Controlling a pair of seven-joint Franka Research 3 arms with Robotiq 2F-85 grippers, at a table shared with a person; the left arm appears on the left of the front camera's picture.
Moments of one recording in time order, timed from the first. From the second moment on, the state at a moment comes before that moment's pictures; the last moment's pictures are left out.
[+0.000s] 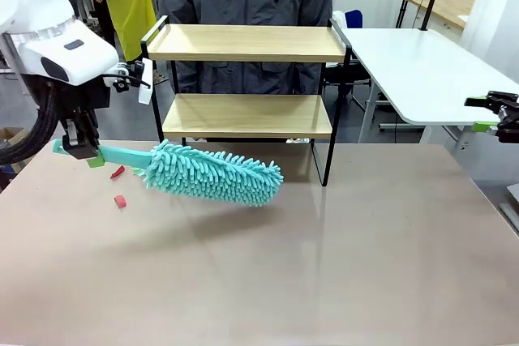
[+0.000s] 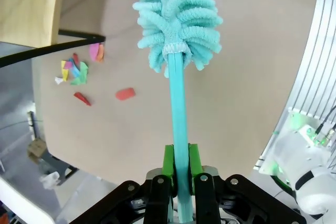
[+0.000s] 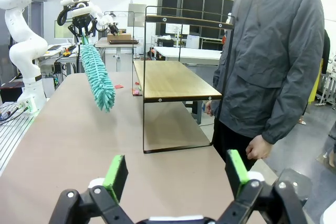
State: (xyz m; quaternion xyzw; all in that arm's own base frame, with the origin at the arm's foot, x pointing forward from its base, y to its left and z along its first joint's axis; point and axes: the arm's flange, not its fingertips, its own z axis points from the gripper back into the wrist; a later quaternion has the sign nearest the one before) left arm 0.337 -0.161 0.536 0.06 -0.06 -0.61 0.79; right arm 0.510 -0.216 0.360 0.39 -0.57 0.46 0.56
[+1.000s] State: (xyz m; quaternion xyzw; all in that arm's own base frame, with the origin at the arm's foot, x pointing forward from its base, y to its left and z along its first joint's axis) left arm 0.337 -0.160 0.538 0.06 -0.05 -0.61 0.79; right arm 0.510 -0.216 0.360 0.39 -0.57 0.46 0.56
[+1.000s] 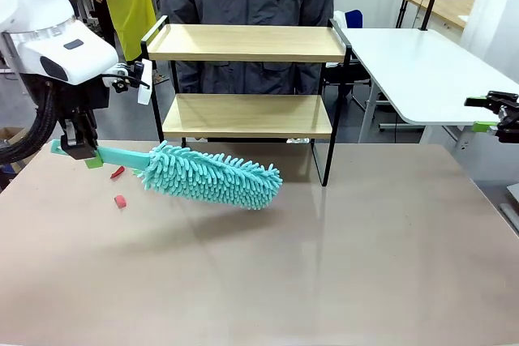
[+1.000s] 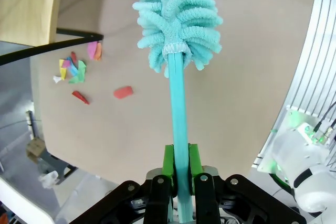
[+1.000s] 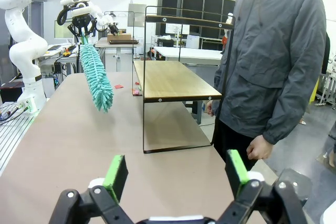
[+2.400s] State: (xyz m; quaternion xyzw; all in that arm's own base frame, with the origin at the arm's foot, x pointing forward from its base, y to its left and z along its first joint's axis) left arm 0.366 -0.138 0.505 -0.04 -0.19 -0.71 0.68; right arm 0.407 -0.030 0.422 0.52 -0.49 0.48 0.52
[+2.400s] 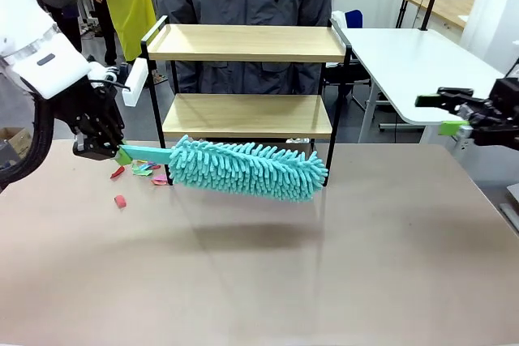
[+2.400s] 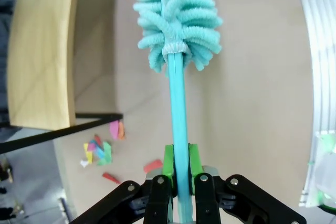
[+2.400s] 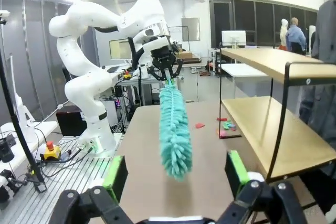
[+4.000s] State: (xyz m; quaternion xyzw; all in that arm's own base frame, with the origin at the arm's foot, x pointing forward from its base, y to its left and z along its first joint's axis) left arm 0.374 -0.136 0.496 -0.07 -0.22 -0.71 0.67; right arm 0.383 0.076 0.320 0.51 -0.48 0.46 0.55
